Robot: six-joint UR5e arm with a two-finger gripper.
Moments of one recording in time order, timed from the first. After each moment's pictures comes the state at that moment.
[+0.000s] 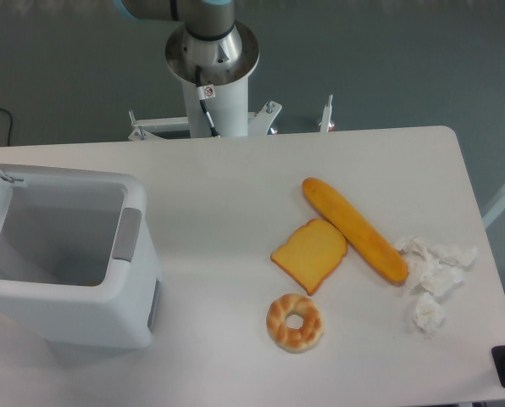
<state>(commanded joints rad) 1.92 -1.66 -1.45 -1.00 0.78 0.31</state>
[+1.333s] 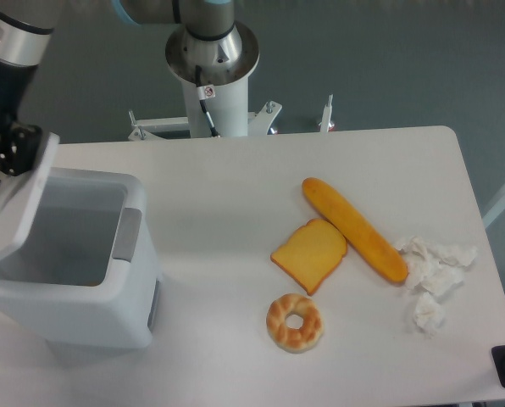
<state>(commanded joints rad) 2.07 -1.65 -1.52 -1.00 1.02 0.34</state>
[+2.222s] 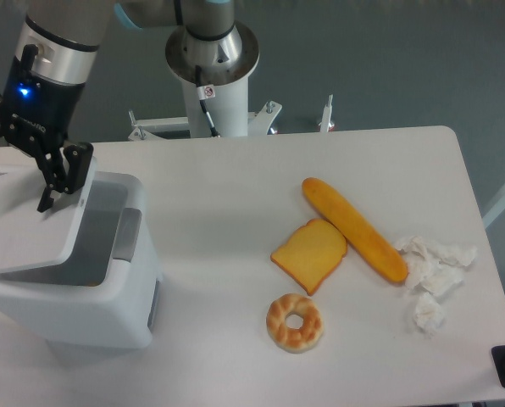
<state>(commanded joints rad) 2.12 -1.66 -1.53 -1.00 1.04 0.38</state>
